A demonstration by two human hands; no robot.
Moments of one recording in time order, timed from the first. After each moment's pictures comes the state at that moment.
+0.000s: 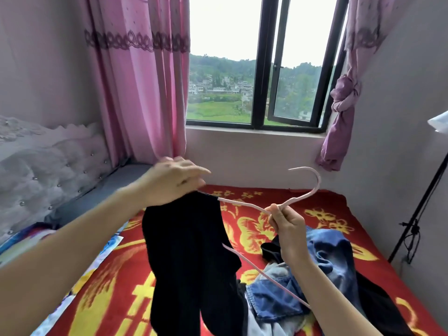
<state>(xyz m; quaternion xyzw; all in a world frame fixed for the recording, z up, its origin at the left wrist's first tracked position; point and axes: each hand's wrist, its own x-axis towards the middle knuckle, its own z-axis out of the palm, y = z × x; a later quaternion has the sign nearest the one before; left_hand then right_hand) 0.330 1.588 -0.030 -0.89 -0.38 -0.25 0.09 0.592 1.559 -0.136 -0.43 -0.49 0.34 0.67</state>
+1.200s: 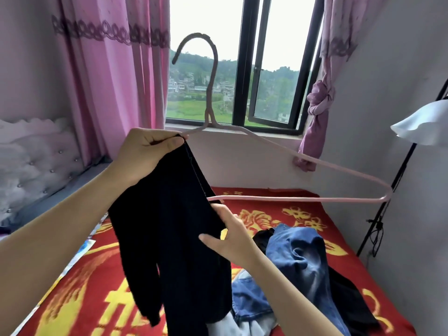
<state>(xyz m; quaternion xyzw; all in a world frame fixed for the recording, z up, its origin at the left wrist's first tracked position) 0.360 1.575 0.006 -0.71 -0.35 -0.58 -0.17 0.555 1.543 -0.125 -0.39 -0.80 0.16 0.43</state>
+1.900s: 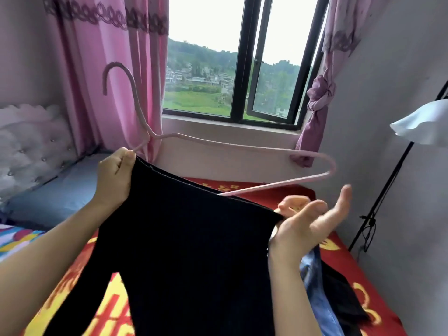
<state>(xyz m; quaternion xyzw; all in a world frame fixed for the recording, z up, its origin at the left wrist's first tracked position) 0.312 1.609 -0.074 -0.65 -0.43 -0.62 -0.05 0.569 1.502 -0.070 -0.29 -0.35 0.07 0.89</state>
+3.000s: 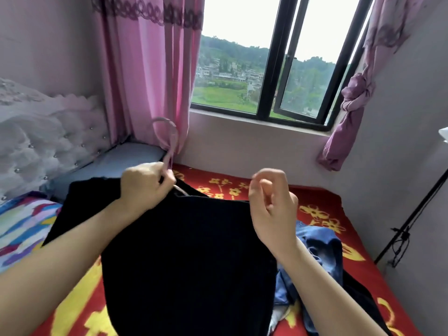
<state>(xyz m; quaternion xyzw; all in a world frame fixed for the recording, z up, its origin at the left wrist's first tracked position) 0.310 1.579 -0.091 -0.67 -0.53 -0.47 0.23 0.536 1.515 -0.069 -0.32 -0.71 0.01 0.63</state>
